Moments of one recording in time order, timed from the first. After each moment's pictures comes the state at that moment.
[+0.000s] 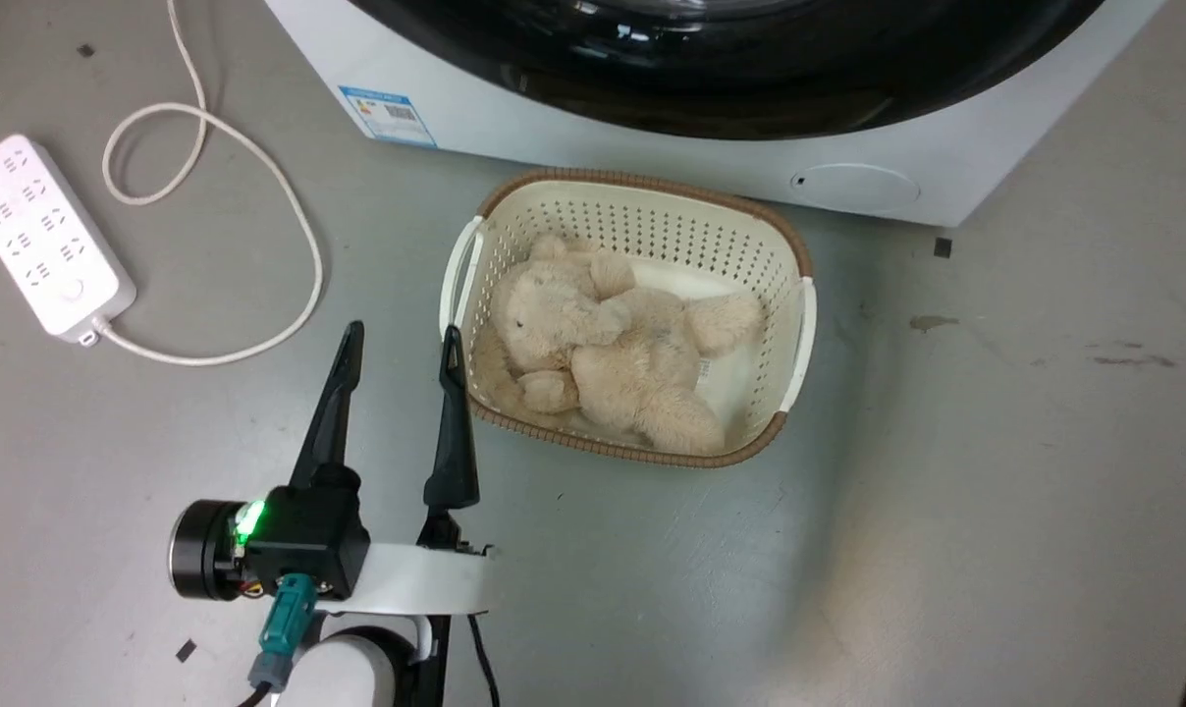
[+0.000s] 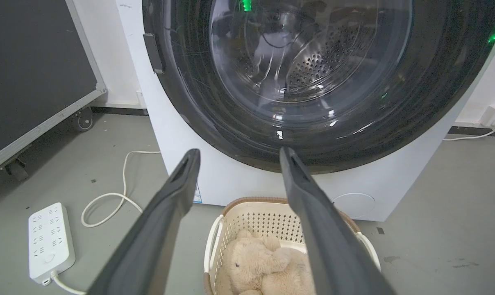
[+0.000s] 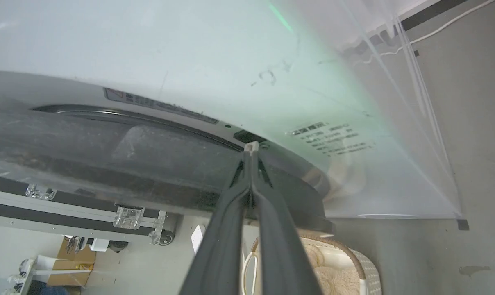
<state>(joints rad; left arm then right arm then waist) -0.15 0.05 -0.21 -0.14 -0.07 0.17 -0.19 -1.17 -0.24 -0.29 0.71 0.78 0.13 0.56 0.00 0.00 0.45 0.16</state>
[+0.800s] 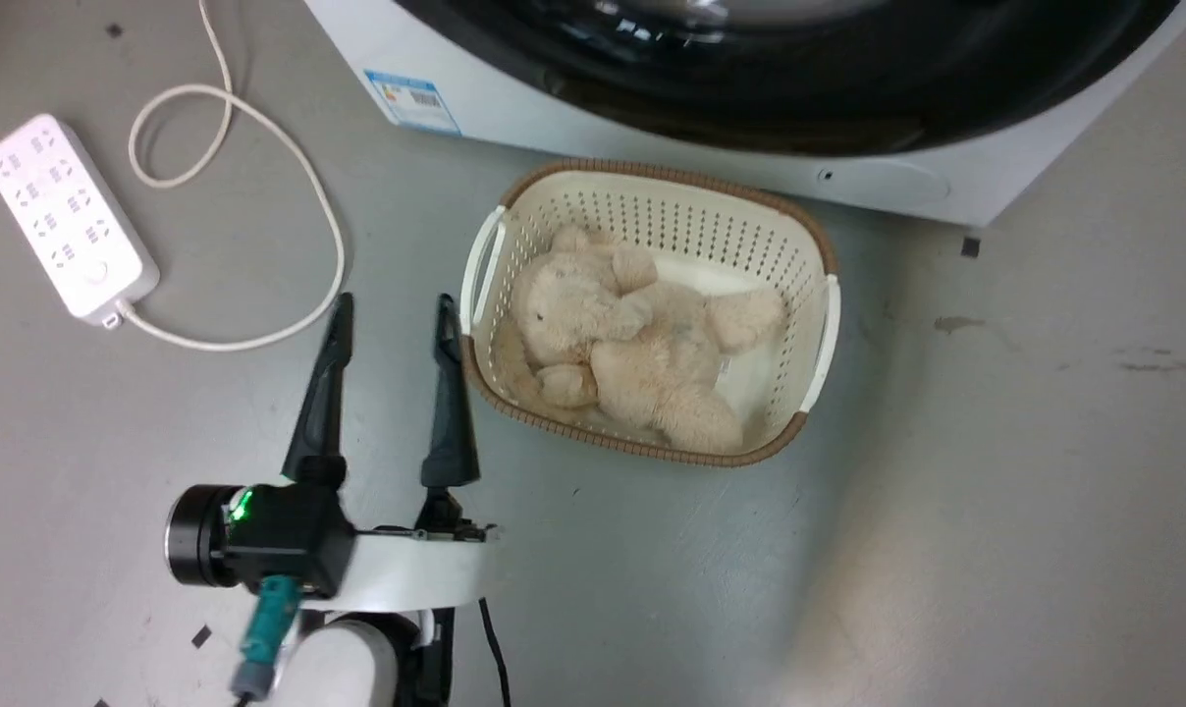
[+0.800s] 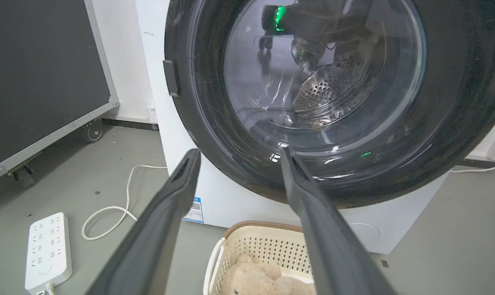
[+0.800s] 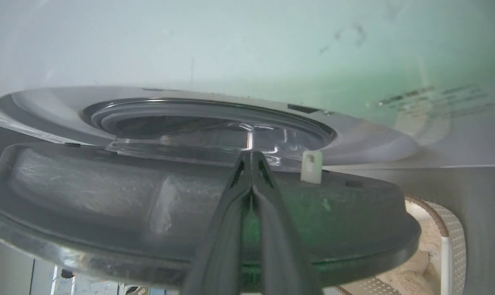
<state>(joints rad) -0.18 0.05 -0.23 -0.17 -0.10 0.20 -0.24 -1.35 -0.27 -0.38 0.92 0.93 0.13 0.84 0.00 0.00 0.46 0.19</state>
